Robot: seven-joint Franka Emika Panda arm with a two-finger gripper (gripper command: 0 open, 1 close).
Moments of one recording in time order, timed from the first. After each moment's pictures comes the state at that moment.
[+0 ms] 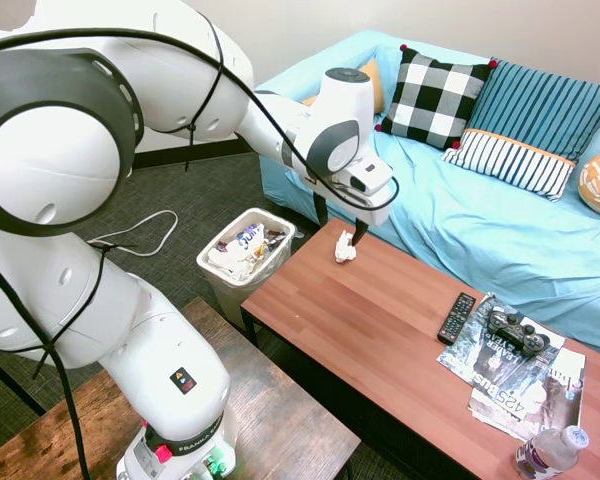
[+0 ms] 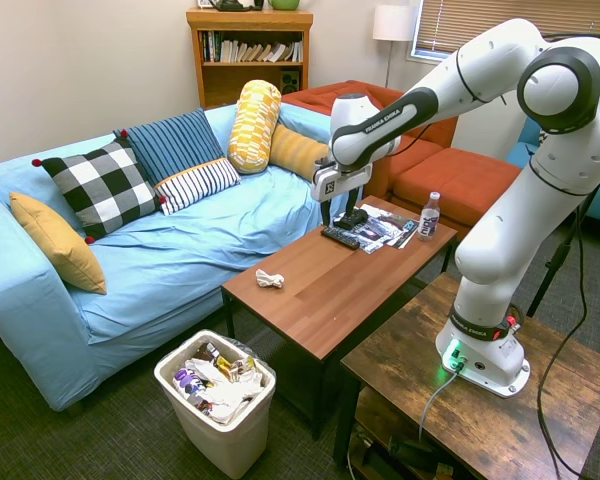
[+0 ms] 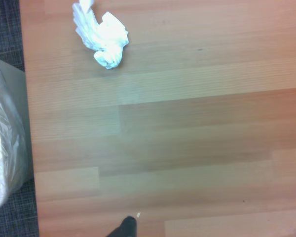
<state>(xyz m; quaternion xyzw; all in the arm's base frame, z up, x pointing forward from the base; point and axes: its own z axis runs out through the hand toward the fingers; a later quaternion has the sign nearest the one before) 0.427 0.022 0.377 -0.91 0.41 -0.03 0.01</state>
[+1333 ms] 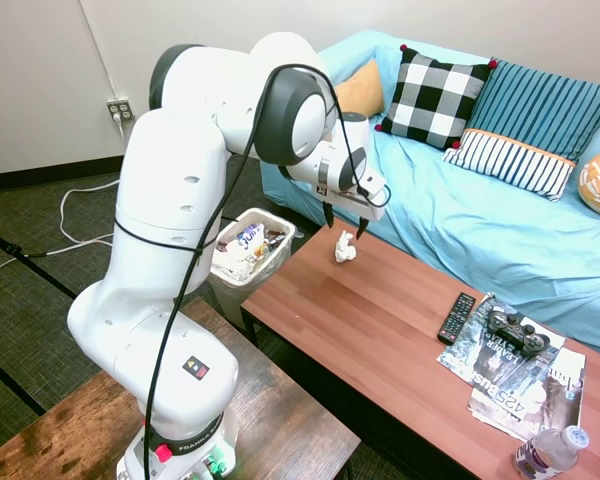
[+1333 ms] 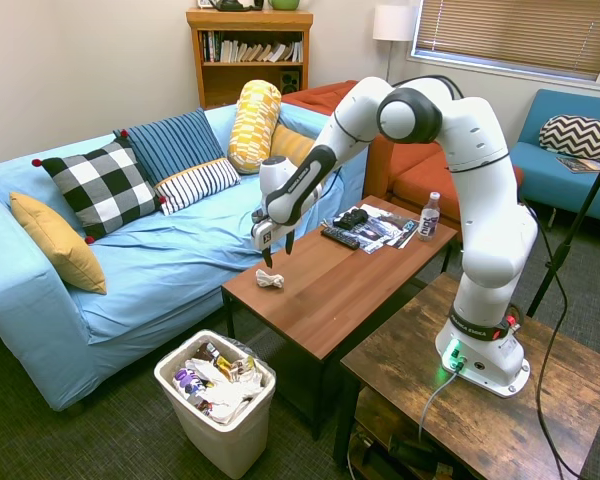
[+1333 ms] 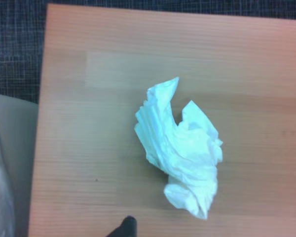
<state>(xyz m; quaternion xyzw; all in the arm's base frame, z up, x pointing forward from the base) 0.596 0.123 0.174 -0.94 0.33 -0.02 -0.02</state>
